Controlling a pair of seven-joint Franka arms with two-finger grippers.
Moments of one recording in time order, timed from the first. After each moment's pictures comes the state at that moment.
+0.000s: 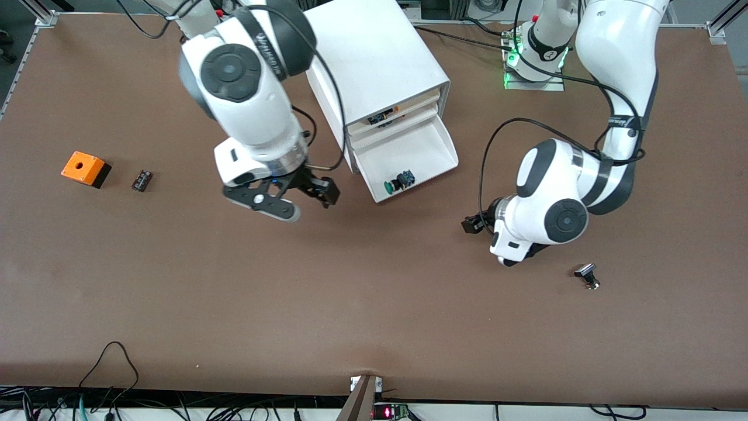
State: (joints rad) left arm -0.25 0.60 -0.10 -1.49 -0.18 1.80 -0.79; right arm 0.46 0.54 0.13 -1.09 -0.07 1.71 0.92
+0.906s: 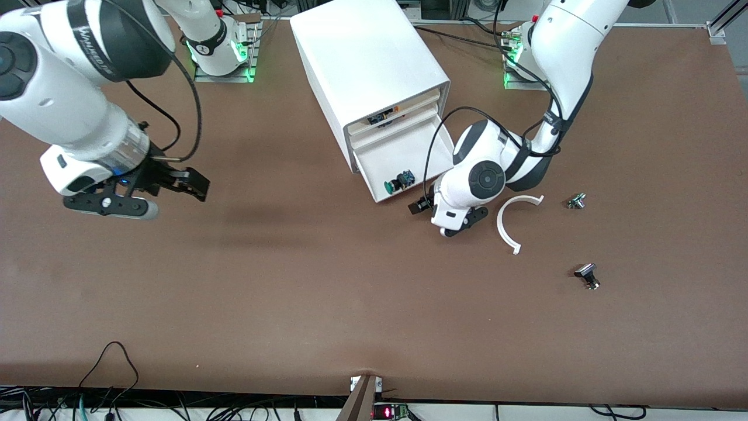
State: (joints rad) left arm -0.28 0.60 -0.31 -1.78 -0.18 2.25 -0.99; right arm 0.20 0.23 0.05 -1.46 -0.03 1.72 0.35
